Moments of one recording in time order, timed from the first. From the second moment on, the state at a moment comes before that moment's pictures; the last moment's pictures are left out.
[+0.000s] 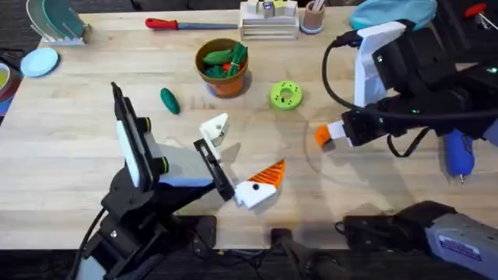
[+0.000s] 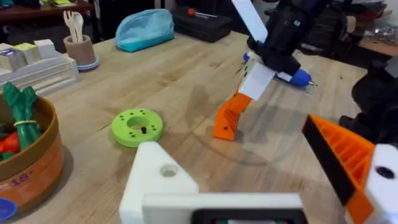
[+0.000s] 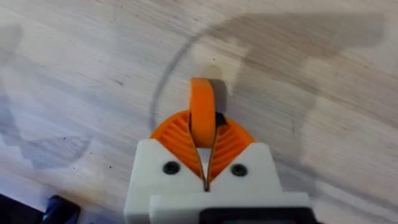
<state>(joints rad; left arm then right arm) -0.62 0.01 0.01 -0.04 0.42 -0.11 0.35 1.16 0.78 -0.87 -0.12 0.01</state>
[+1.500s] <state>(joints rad) -0.62 0.01 0.01 -0.04 0.41 -0.11 0.38 1.63 0.97 -0.56 -1.37 0.18</state>
